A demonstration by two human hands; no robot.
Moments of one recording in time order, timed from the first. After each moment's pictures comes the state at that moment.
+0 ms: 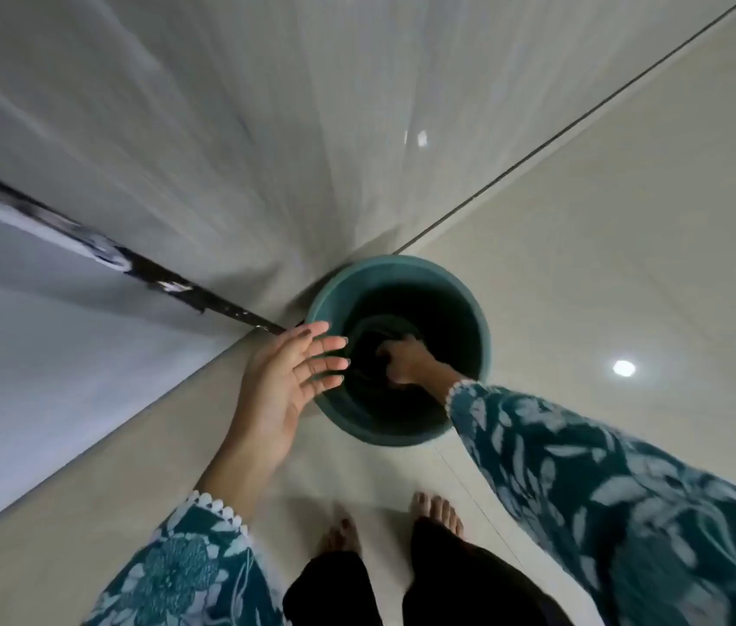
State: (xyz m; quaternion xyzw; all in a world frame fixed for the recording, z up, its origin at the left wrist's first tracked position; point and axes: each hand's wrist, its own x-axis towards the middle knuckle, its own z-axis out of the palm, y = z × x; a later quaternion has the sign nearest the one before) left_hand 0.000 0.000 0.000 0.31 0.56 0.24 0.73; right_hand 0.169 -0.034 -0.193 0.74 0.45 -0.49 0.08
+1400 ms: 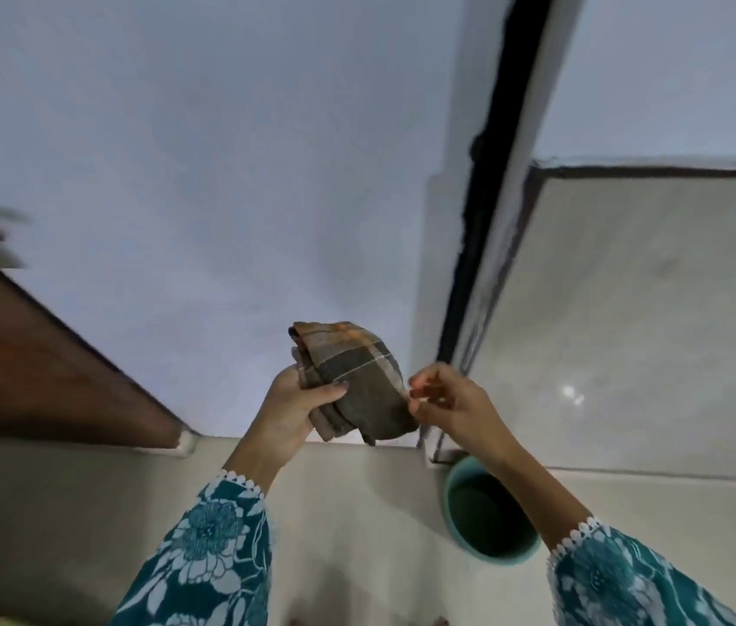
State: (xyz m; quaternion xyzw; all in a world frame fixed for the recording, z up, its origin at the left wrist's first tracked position) left_hand -0.232 -0.124 0.529 0.32 0.52 0.51 0.61; right_hand -0.010 -0.091 0.521 0.46 0.63 -0.56 -0.30
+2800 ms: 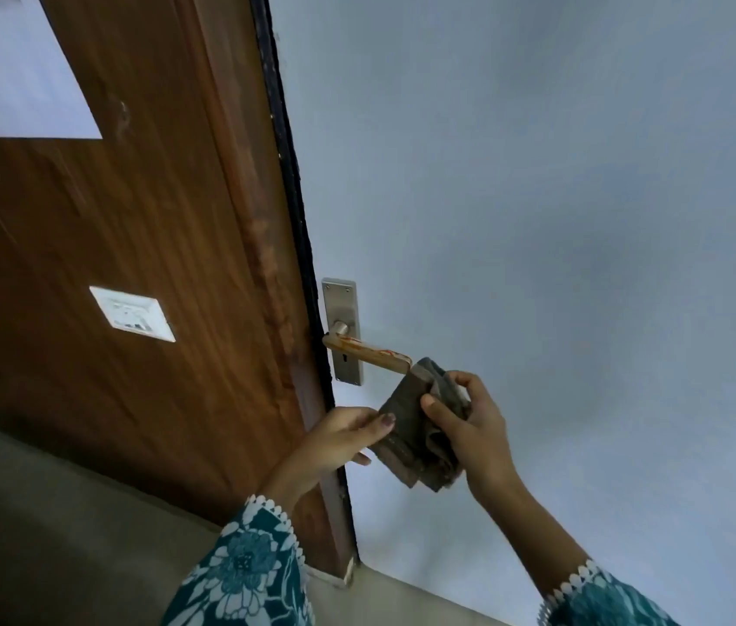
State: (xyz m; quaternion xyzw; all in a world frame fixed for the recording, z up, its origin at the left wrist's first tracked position) left_hand -0.736 -0.107 0.584 0.48 0.64 0.40 0.45; right_hand -0.567 -0.050 0.596 0.42 0.61 -0.54 -0.41
